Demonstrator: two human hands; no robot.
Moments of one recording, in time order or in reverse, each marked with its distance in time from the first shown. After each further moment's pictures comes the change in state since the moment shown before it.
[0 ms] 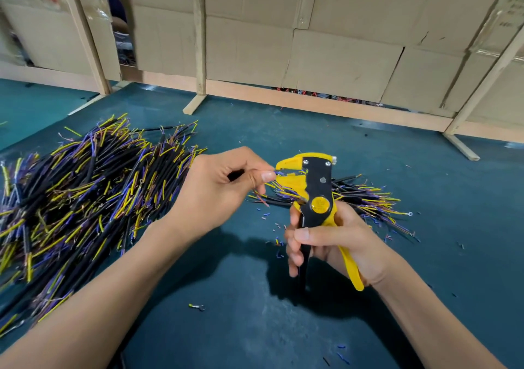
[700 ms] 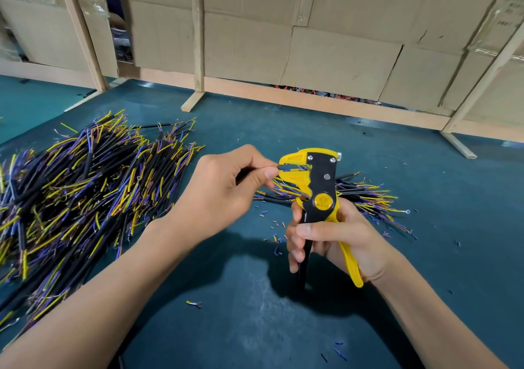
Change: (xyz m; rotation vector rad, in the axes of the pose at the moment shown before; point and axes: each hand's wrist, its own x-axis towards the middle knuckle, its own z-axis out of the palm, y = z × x) left_hand -0.003 0.006 0.004 0.171 -0.025 0.070; right_hand -0.002 -0.002 -0.003 -0.020 -0.014 -0.031
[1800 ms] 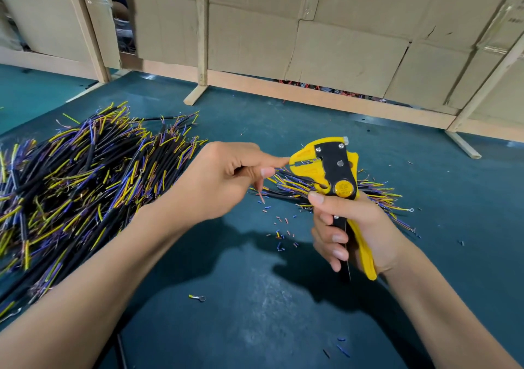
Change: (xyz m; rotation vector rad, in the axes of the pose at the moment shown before) left_hand 0.008 -0.006 -0.014 -0.055 -0.196 0.035; right_hand -0.002 -0.017 0.003 -0.066 0.203 0.140
